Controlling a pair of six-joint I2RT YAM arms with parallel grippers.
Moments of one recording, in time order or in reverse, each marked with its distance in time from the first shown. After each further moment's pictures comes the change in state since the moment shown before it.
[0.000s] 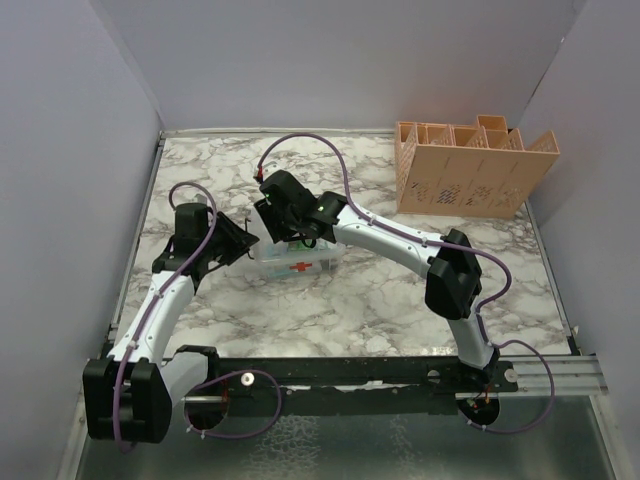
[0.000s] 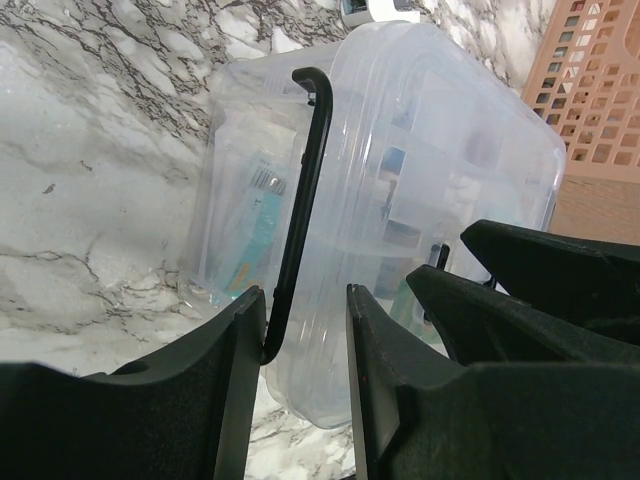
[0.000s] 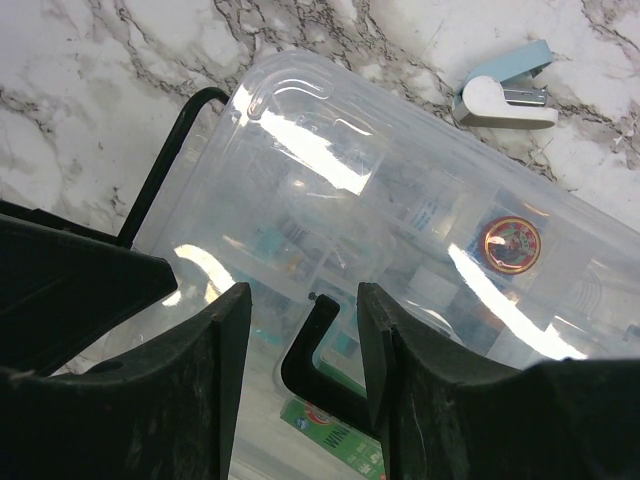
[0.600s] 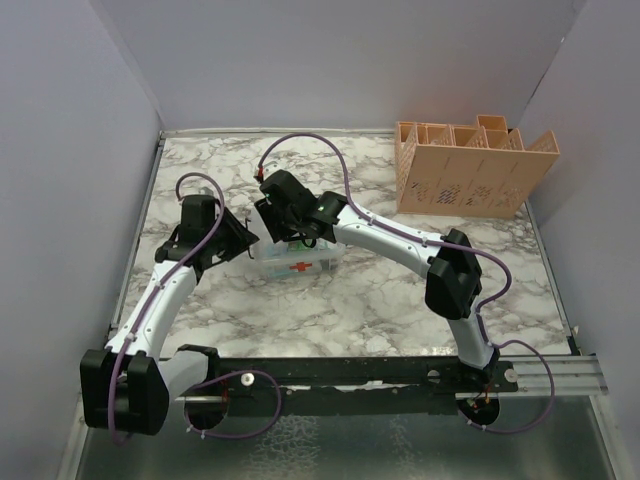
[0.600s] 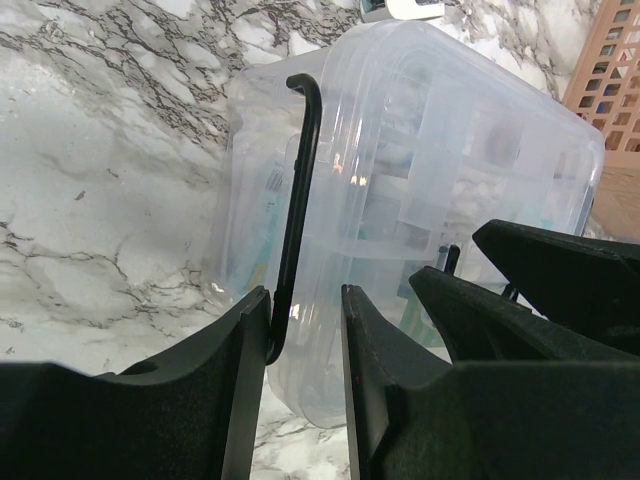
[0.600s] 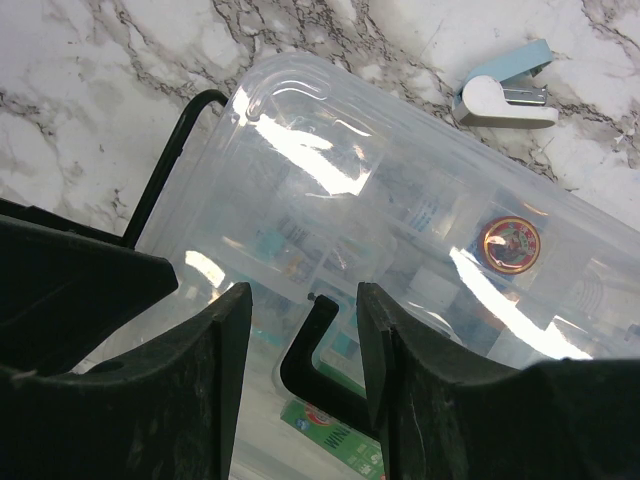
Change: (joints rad) left arm -0.052 0.057 0.092 -0.100 -0.088 0.071; right arm 0.000 0.000 -0.001 0.002 0.000 0.007
